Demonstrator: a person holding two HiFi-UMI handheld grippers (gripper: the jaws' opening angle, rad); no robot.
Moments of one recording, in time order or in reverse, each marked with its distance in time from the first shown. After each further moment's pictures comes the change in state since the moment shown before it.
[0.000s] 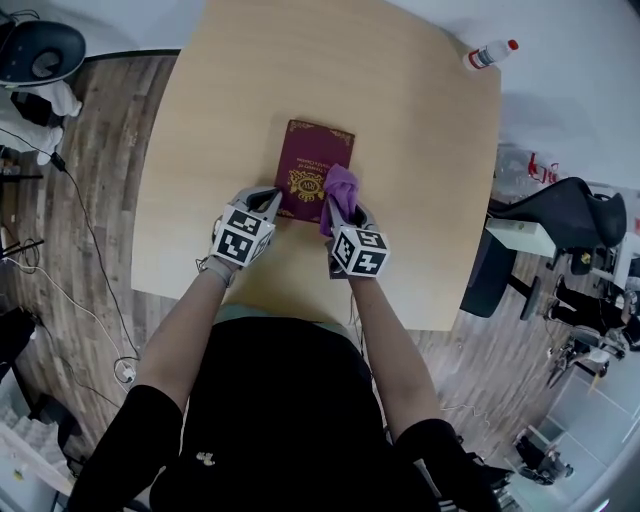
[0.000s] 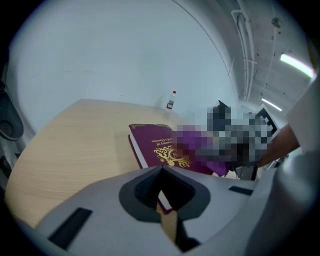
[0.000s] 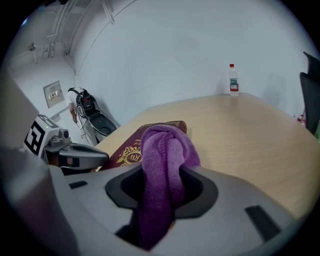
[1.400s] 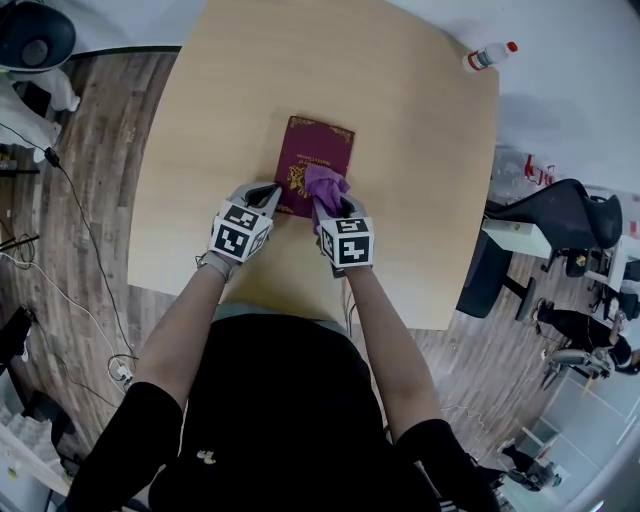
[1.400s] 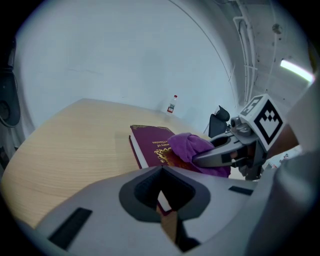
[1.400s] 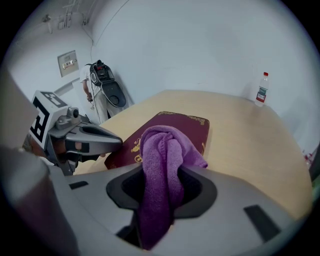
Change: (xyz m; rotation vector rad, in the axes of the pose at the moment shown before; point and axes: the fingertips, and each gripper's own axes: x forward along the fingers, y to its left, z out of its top) left arm 0.000 0.000 0.002 -0.040 -0.046 -0.014; right arm 0.007 0.034 -0.007 -0.271 0.224 0.043
